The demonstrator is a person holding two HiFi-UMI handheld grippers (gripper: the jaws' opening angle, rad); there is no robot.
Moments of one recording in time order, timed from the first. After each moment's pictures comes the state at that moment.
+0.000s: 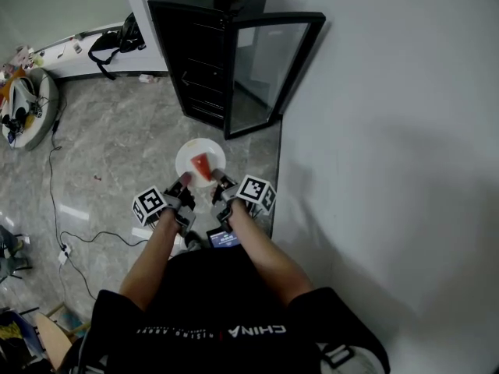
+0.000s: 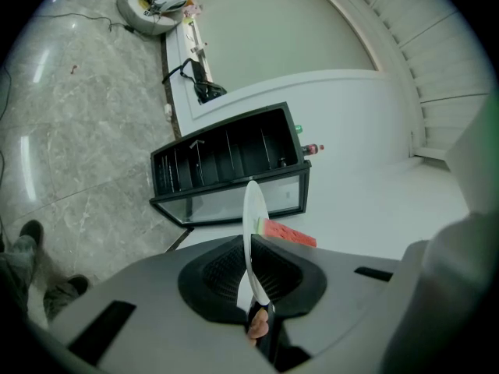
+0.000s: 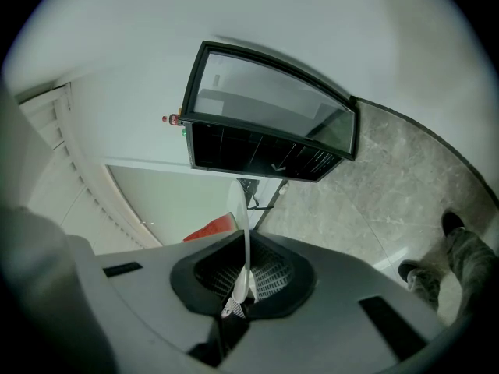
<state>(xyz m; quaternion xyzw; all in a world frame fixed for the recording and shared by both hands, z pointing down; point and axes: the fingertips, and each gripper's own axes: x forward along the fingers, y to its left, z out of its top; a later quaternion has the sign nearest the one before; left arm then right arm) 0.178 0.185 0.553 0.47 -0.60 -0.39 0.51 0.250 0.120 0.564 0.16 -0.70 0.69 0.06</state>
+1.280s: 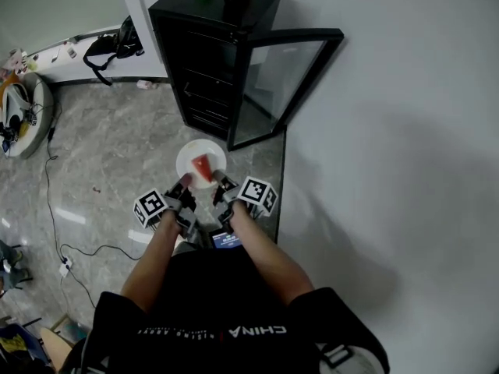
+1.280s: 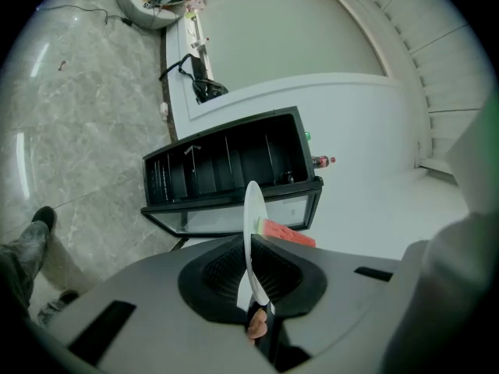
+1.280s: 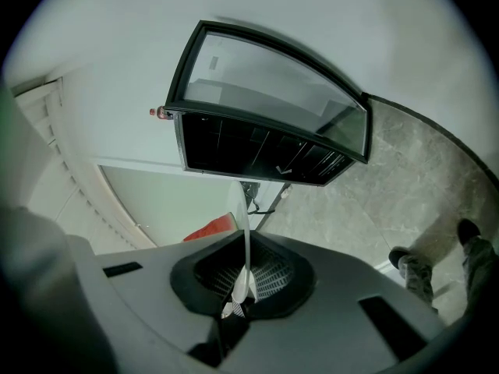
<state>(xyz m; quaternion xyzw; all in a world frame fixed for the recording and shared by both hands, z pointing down) 0.078 0.130 0.563 0.48 -0.59 -0.41 0.51 0.151 0.066 0.573 0.16 -0.70 0.69 0.07</state>
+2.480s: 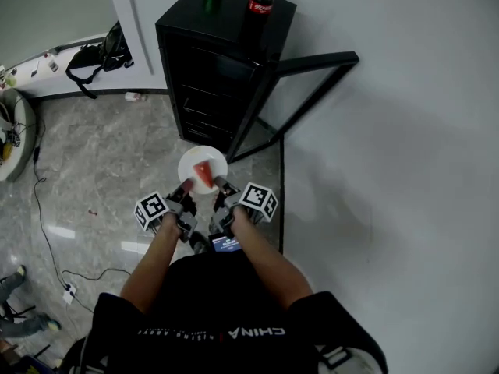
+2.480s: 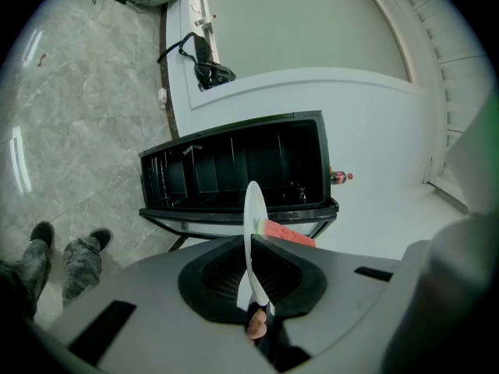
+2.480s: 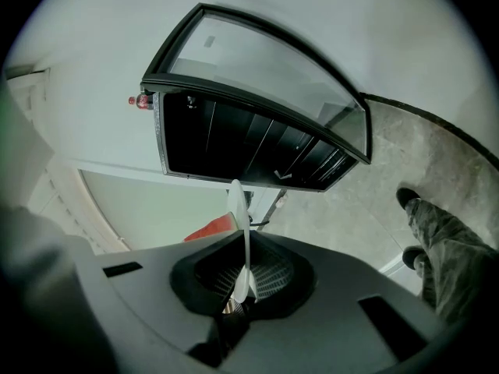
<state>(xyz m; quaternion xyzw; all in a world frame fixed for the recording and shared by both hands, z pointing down) -0.054 0.092 0.579 0.48 -0.54 -0.40 0.57 0.025 0.035 0.582 0.23 -0.68 0.69 0.06</state>
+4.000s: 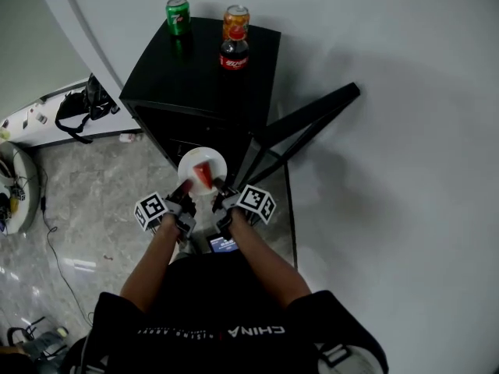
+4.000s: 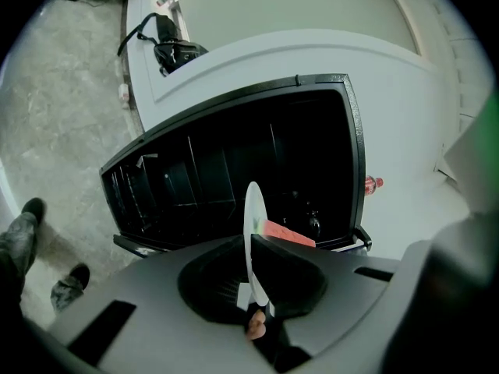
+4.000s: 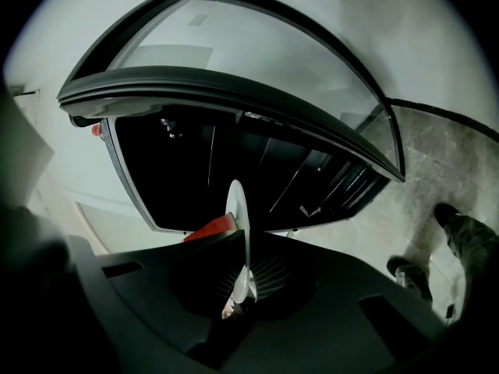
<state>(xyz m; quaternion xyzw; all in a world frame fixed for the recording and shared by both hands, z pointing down) -0.167 -0.126 0.572 0.53 -0.53 -0.35 0.57 -0.082 -0.170 0.579 0.25 -0.67 0.70 -0.02</state>
